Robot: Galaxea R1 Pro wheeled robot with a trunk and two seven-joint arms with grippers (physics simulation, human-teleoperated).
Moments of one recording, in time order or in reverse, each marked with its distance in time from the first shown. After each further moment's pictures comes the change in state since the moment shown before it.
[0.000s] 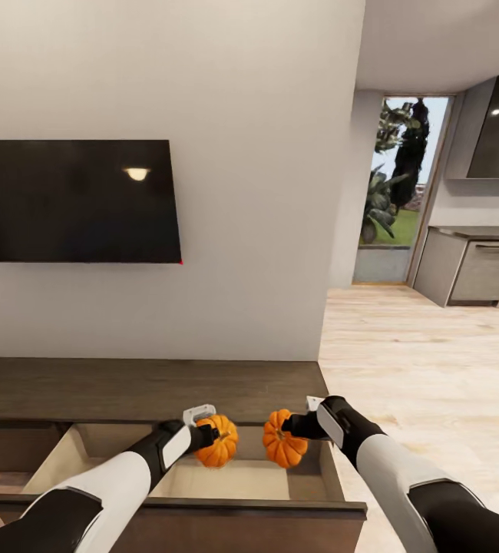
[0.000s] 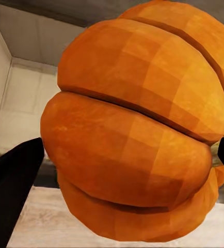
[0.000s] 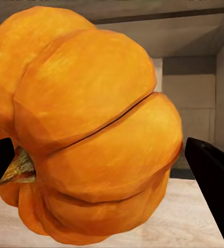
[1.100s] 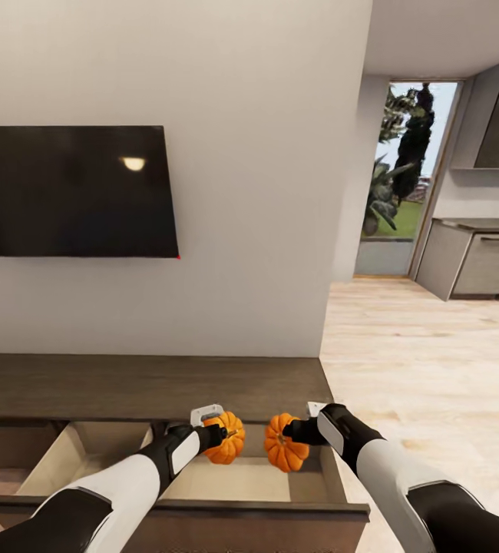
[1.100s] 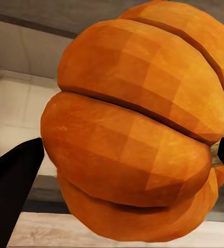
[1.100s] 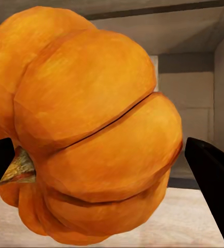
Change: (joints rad) left arm 0.001 -0.041 -0.008 0.033 -0.021 -0.101 -0.005; right arm 0.008 0.001 -0.002 0.050 0.004 -0.072 -0.003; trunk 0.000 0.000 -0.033
